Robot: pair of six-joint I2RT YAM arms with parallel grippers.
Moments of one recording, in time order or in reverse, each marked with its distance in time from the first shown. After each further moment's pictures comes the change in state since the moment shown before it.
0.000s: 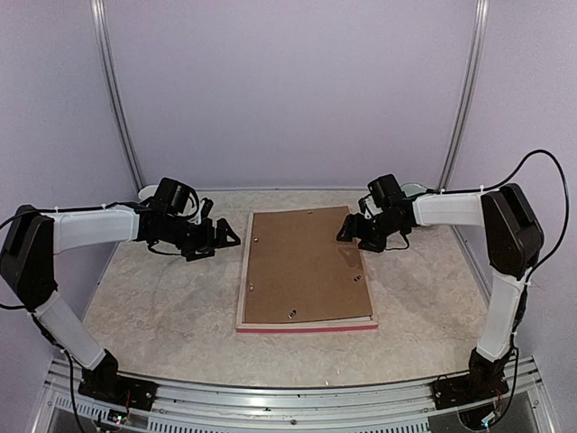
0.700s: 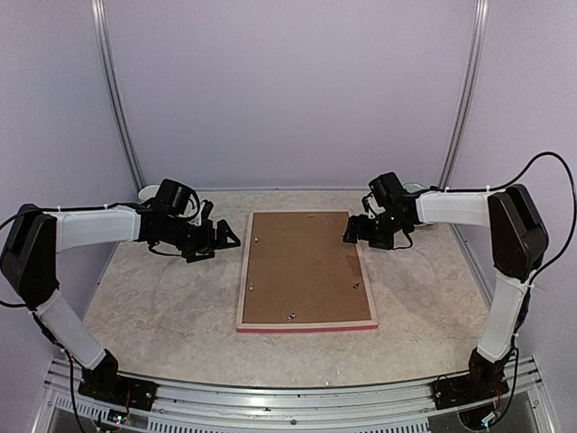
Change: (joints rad) left arm 0.002 0.014 -0.001 0.002 0.000 -0.006; right arm 0.006 -0.037 0.007 -0.092 0.131 -0.112
